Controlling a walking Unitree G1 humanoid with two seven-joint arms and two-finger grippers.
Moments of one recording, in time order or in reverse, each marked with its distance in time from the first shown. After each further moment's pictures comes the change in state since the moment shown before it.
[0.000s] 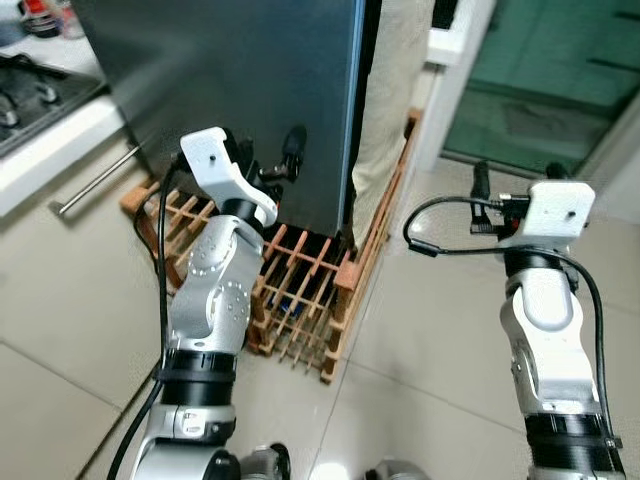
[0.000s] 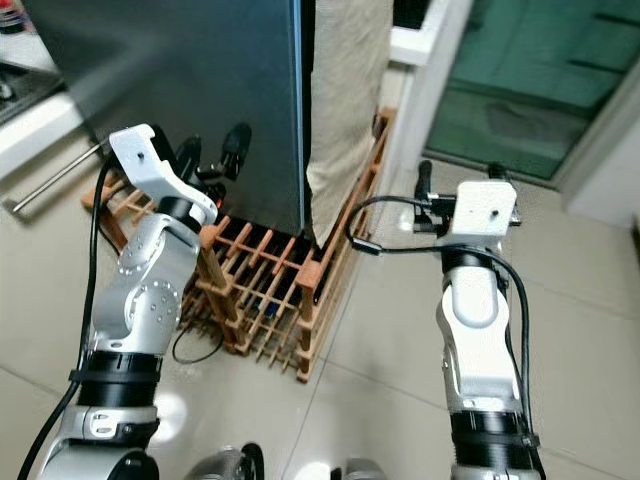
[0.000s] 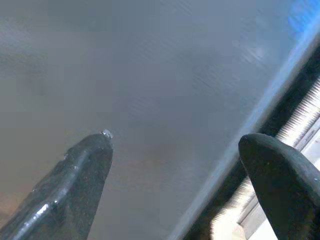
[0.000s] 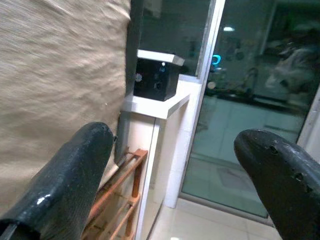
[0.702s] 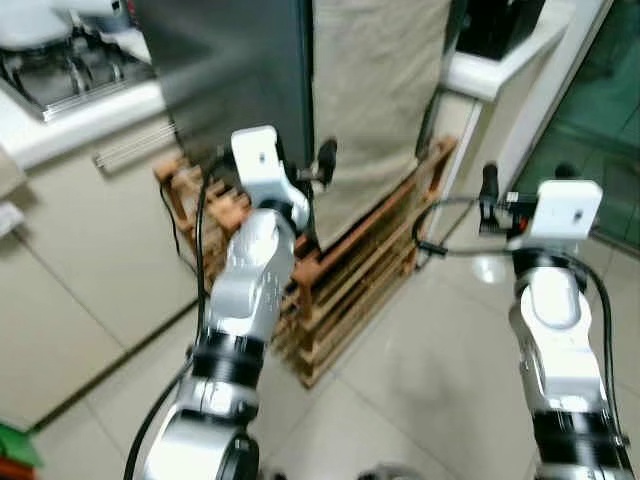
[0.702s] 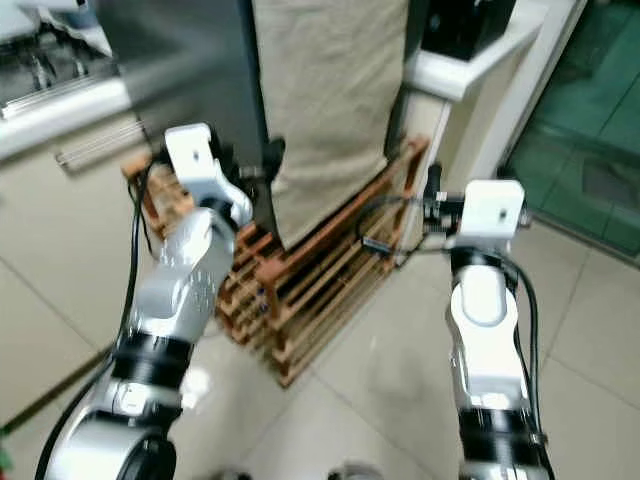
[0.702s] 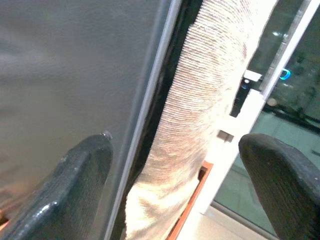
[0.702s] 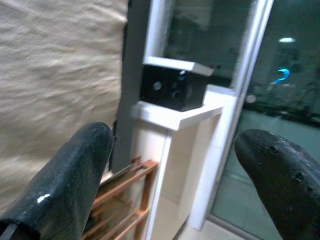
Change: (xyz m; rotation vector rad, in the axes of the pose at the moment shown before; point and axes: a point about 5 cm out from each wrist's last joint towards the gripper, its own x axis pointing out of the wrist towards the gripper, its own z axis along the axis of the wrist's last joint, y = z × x) left arm 0.021 -0.016 -0.017 0.119 0.056 -0.002; right arm -0.003 -0.010 -0.009 -0.021 0.027 -0.032
